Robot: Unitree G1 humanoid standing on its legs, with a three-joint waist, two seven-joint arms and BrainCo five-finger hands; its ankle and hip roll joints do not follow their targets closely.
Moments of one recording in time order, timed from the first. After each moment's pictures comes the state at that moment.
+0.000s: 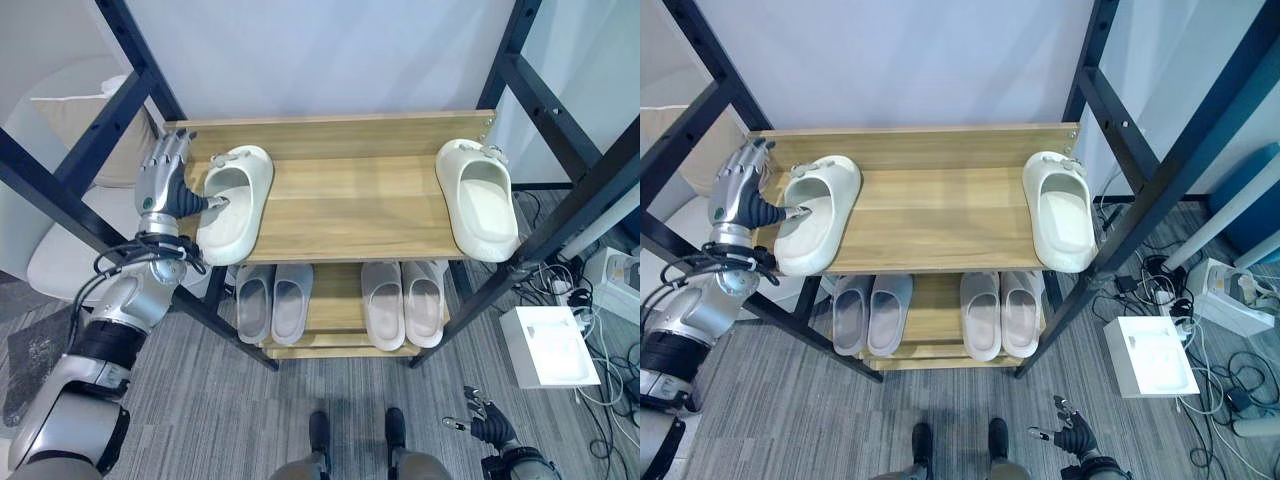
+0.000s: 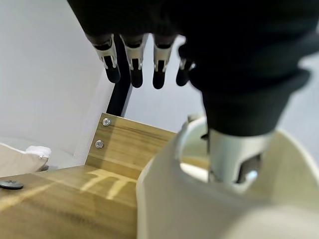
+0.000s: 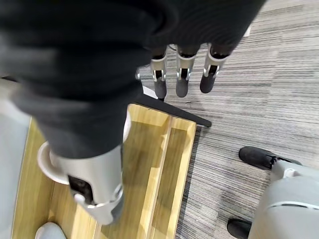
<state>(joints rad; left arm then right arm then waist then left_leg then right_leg) -0.63 0.79 -0.29 0.47 0.44 0.00 0.48 0.26 -0.38 0.18 0.53 0.18 -0.11 -0.03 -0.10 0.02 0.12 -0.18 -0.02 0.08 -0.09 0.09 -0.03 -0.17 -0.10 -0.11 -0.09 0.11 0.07</state>
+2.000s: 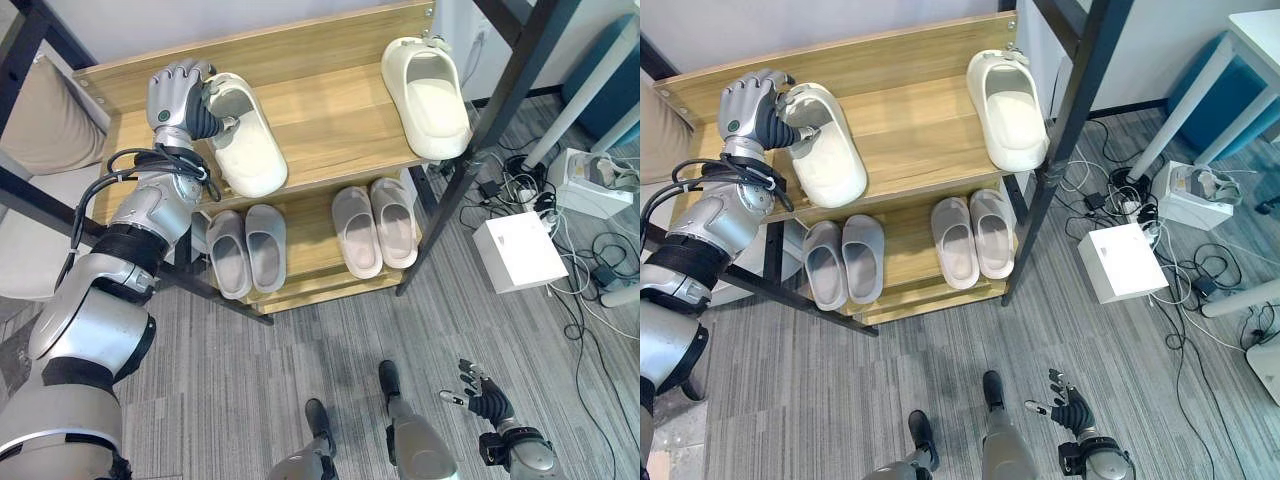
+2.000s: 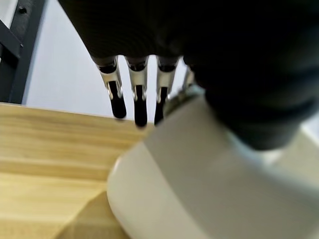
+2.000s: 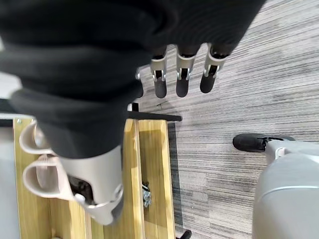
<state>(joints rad) -1.14 0.75 -0.60 0.86 0.42 0.07 0.46 0.24 -0.40 0.17 0.42 0.29 -0.12 -0.01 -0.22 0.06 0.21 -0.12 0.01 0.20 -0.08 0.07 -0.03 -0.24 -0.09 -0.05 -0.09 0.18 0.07</state>
